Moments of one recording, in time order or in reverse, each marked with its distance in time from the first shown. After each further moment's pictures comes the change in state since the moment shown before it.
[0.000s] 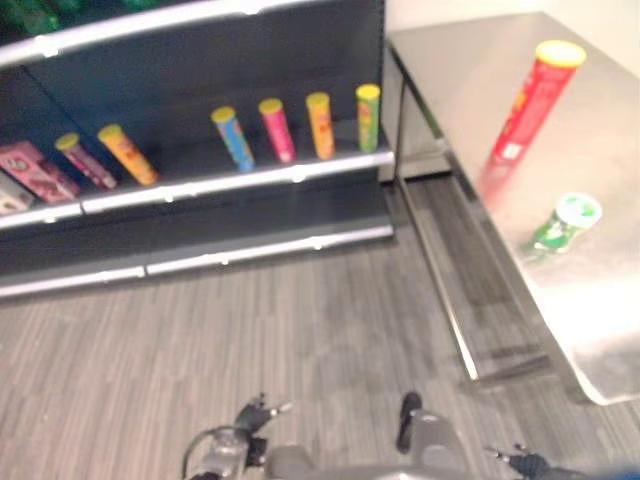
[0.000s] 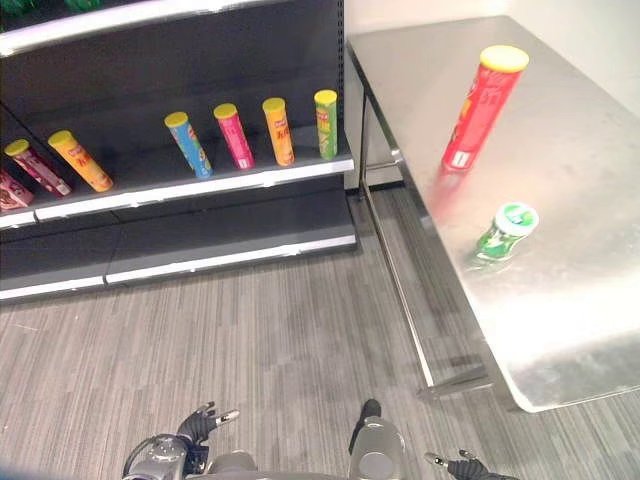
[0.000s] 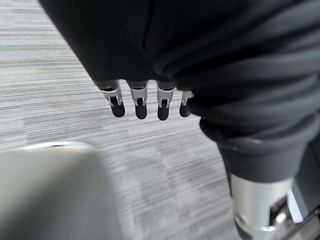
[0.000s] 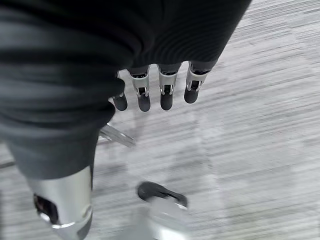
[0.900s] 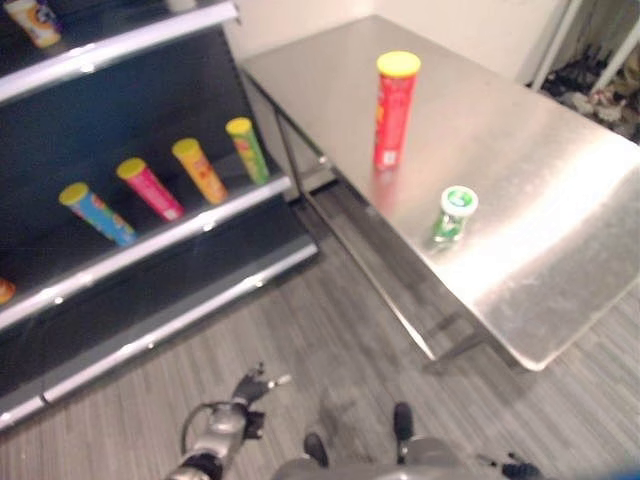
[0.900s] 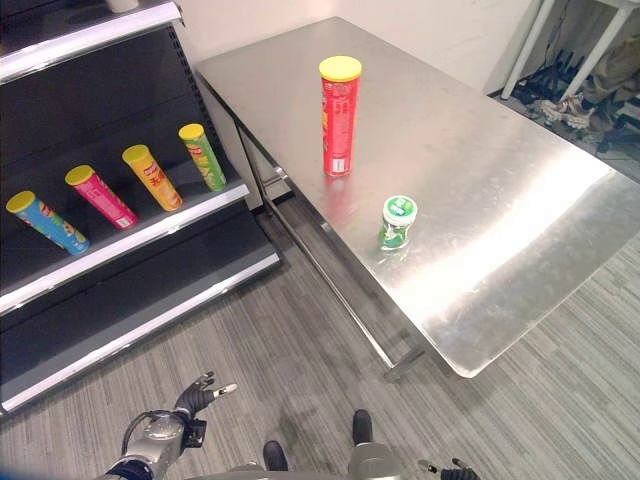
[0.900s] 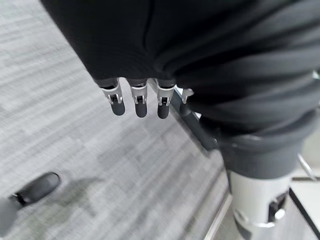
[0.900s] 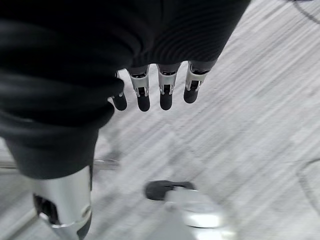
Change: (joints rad) left arm -0.020 0.056 0.051 -0.045 0.000 -0.014 0.014; right arm 0.034 0.030 -0.088 -0.090 0.083 -0.001 -0.021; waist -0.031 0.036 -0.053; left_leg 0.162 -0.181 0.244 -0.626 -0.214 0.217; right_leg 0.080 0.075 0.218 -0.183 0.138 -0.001
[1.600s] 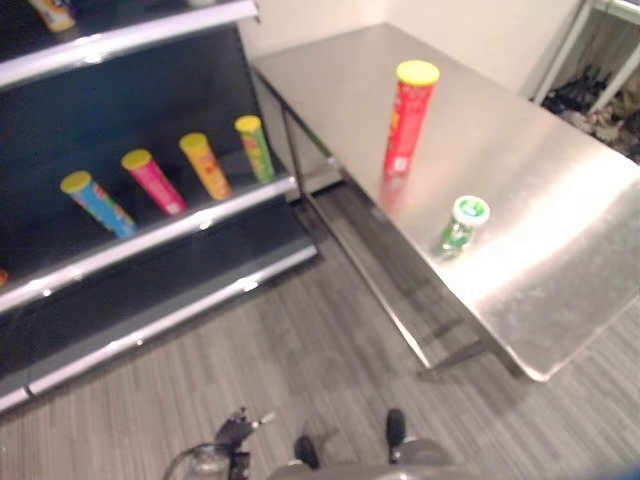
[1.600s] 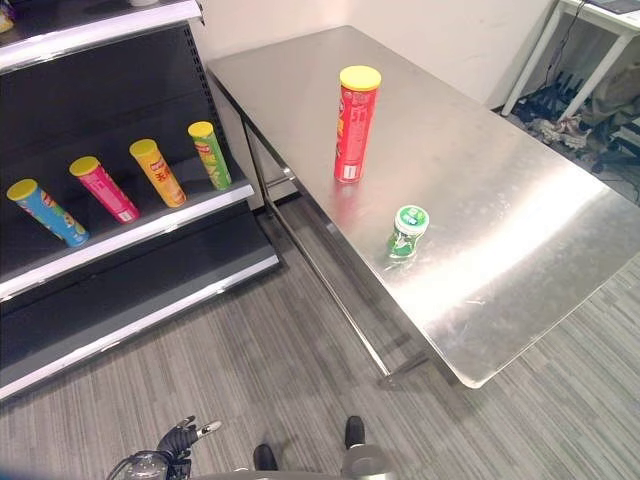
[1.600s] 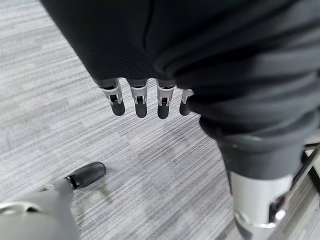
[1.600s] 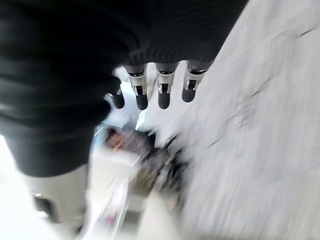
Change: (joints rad) left arm 0.127 -0.027 0.056 0.019 0.005 0.002 -0.036; right arm 0.079 -0.600 -0.540 -0.642 0.251 -0.122 -0.042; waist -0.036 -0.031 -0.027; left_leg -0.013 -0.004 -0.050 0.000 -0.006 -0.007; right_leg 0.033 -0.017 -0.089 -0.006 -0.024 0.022
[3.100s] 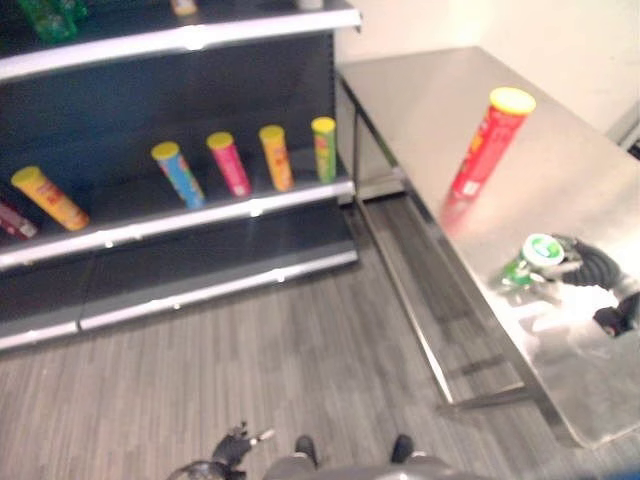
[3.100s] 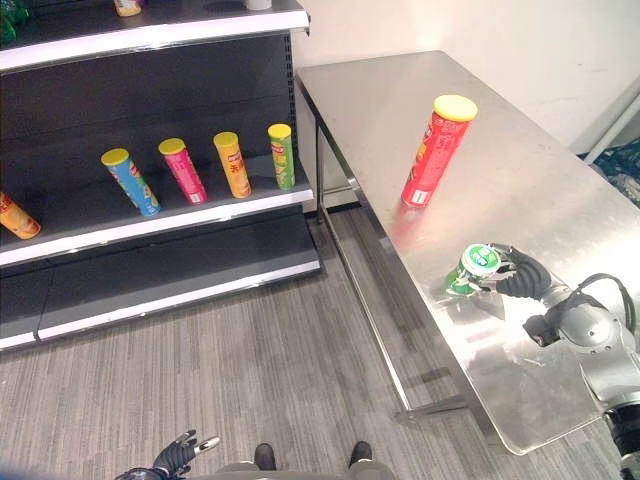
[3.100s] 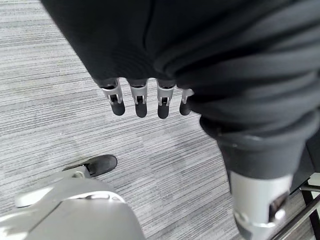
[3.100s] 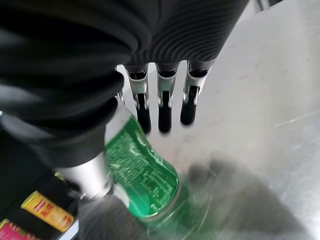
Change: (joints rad) left arm 0.060 0.010 0.023 -0.036 0.036 -0.004 -0.041; right arm -0.261 -0.078 0.606 -0.192 -0.454 0.014 0.247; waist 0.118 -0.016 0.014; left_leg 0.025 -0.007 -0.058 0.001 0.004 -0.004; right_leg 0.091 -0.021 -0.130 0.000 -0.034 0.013
